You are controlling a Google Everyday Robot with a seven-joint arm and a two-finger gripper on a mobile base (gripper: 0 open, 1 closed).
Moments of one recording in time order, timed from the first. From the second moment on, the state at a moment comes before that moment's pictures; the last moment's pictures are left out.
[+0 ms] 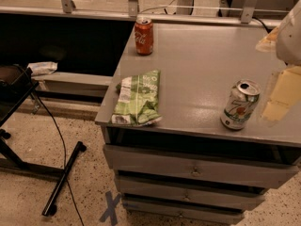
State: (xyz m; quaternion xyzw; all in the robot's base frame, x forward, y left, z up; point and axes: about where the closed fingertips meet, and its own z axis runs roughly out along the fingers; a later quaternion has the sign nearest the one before) arm 0.438 -0.217 0.976 -0.60 0.78 -0.03 0.16
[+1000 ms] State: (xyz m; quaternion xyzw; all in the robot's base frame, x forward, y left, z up) arm 0.476 -0.232 0.944 -0.60 0.79 -0.04 0.10
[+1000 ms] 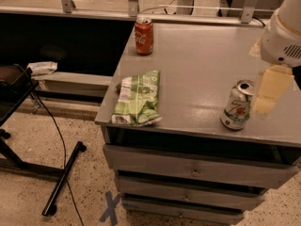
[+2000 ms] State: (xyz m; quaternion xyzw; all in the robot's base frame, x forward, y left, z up) arm 0.509 -0.238 0.912 -0.59 0.80 -0.01 0.09
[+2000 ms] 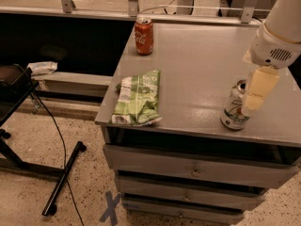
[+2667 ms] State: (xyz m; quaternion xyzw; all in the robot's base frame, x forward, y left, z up) arm 0.512 -0.237 0.913 -0.59 0.80 -0.02 0.10
